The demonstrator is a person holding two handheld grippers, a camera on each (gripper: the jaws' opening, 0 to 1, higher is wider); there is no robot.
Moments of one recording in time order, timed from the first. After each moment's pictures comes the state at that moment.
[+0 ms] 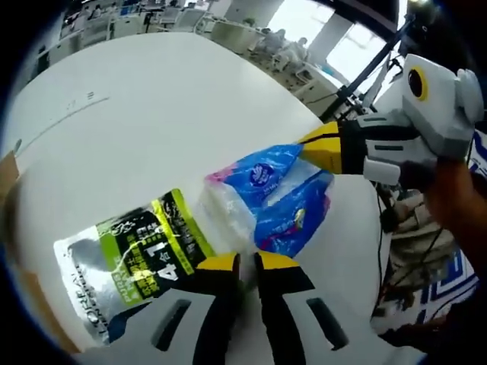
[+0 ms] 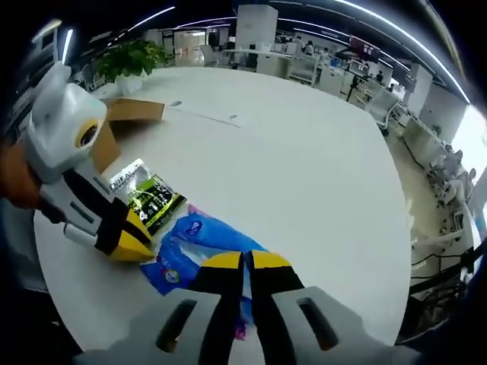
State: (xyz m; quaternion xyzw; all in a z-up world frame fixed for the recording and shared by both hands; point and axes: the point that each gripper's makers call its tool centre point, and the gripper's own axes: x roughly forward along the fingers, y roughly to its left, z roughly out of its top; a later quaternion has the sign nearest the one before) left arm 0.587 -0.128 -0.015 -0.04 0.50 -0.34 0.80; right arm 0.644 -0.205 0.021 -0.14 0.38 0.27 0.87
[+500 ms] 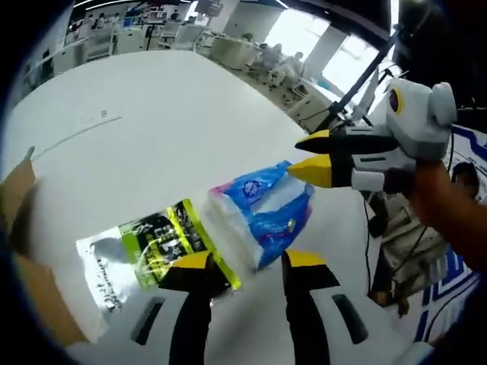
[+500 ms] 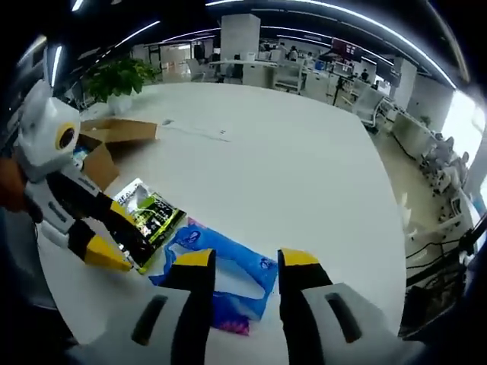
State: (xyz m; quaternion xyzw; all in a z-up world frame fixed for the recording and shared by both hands) left arm 0.575 -0.108 0.035 -0.05 0.45 -0.36 0.82; right arm 0.642 -0.206 0.044 -0.12 0.36 0.24 0.89
